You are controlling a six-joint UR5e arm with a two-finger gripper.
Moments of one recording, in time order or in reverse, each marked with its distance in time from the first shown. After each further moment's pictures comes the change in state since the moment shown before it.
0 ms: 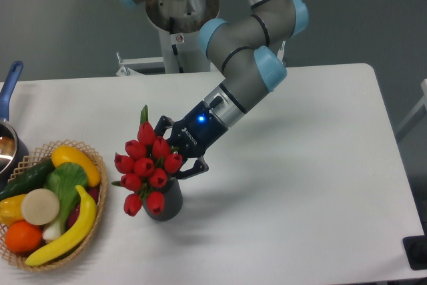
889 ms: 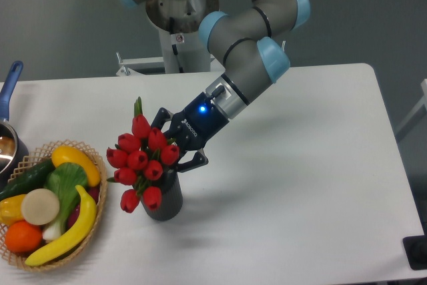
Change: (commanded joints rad) arm 0.009 0.070 0.014 -0.002 -0.077 -0.060
